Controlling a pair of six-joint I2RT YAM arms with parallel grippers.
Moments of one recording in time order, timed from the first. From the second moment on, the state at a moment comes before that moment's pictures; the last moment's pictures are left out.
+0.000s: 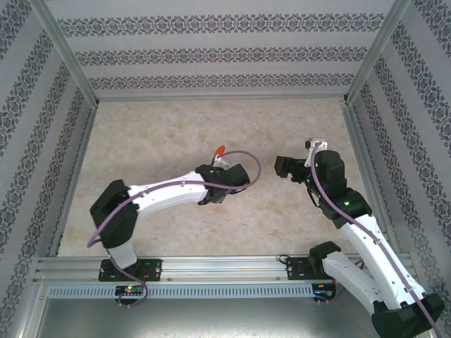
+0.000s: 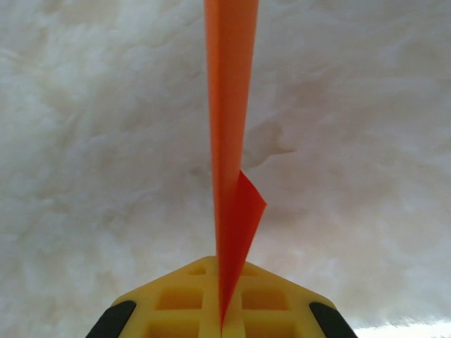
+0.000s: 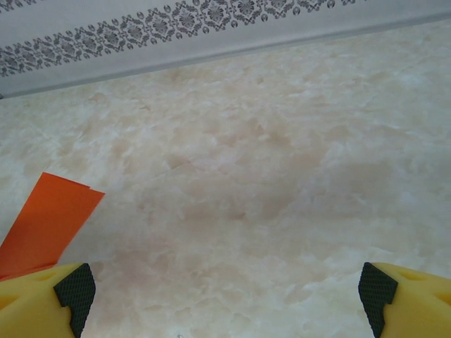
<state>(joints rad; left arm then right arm) -0.97 1.78 1.35 -1.01 -0.62 -0.62 0.34 0.77 0.78 -0.50 0.05 0.36</state>
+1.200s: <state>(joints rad) -0.86 2.05 1.57 -0.94 -0.04 -0.69 0.34 0.73 0.79 -0.63 0.11 0.33</state>
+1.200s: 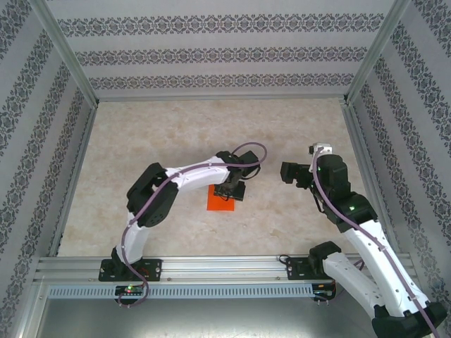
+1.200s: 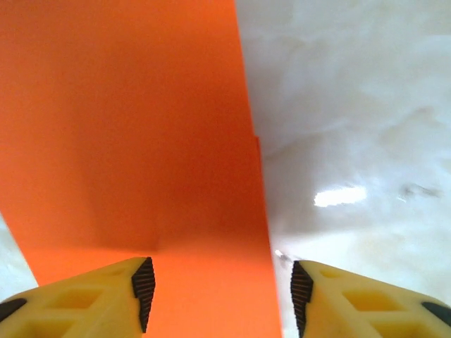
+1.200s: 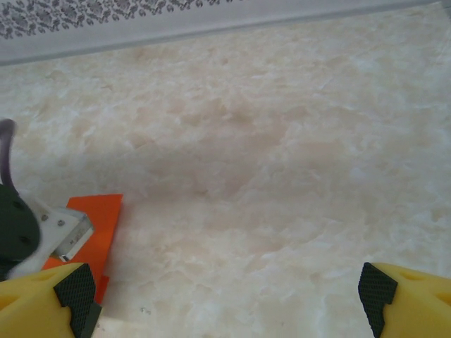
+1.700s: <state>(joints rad) -0.50 1.45 0.91 -0.26 0.35 -0.70 0.44 1.21 0.82 -0.41 -0.18 0.46</state>
